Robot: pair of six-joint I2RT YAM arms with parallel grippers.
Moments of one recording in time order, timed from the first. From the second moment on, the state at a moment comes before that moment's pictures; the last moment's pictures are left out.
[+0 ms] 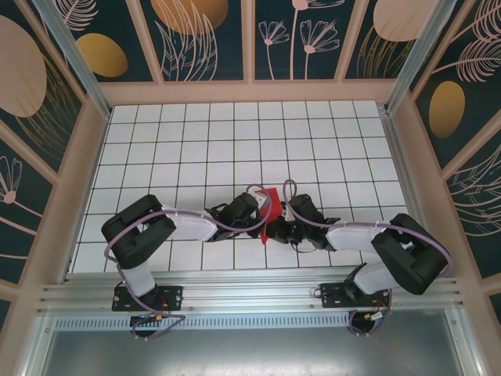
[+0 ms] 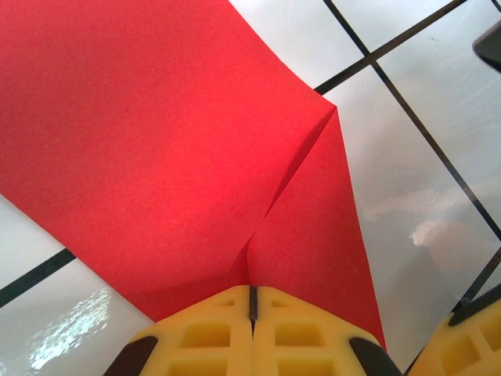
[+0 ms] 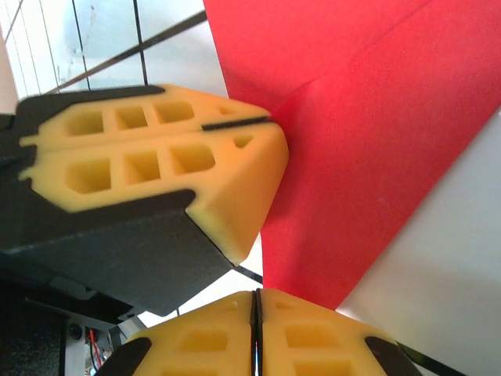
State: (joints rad) left arm -0.94 1.78 0.76 0.19 0.04 -0.44; right arm 0.75 1.40 0.39 0.21 -0.43 1.00
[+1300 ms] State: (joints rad) left arm -0.94 1.78 0.77 0.19 0.04 -0.44; right arm 0.82 1.44 0.37 0.24 -0.38 1.07
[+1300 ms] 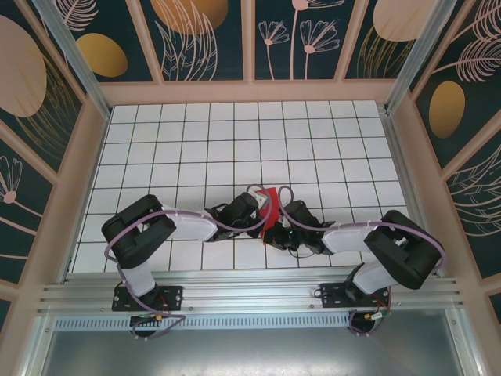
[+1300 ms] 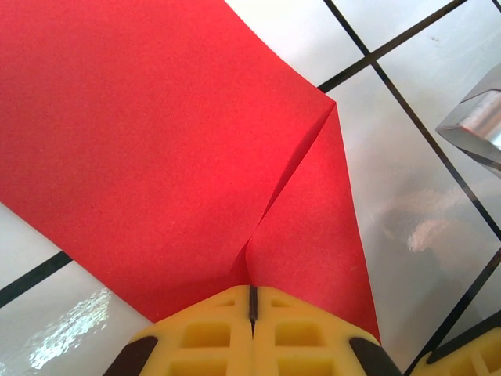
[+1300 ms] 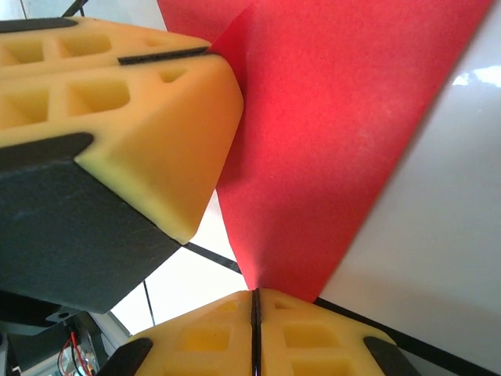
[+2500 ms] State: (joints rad) left arm -0.94 1.78 0.77 0.19 0.04 -0.44; right arm 0.89 1.44 0.43 0.14 -0.28 1.10
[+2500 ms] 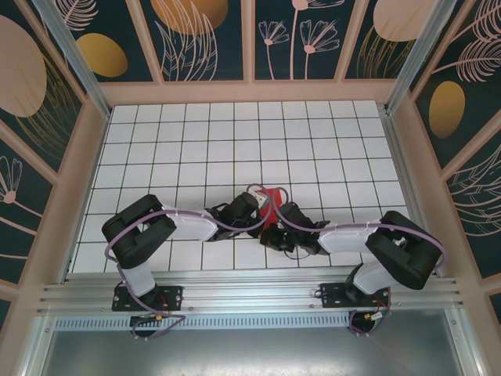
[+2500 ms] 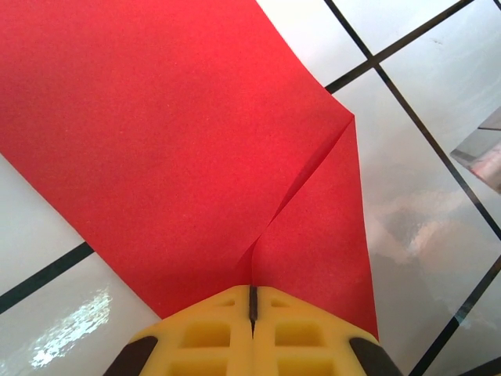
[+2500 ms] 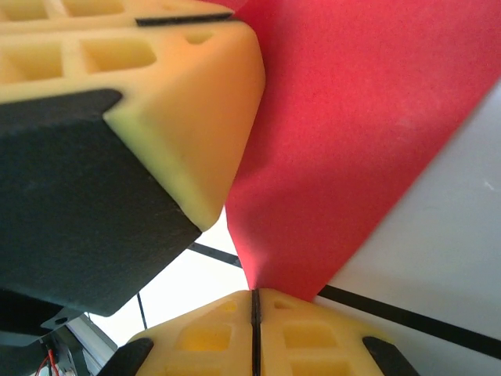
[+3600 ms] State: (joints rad) left arm -0.94 1.66 0.81 0.13 0.16 -0.64; right arm 0.56 1.25 0.42 0.04 -0.43 0.90
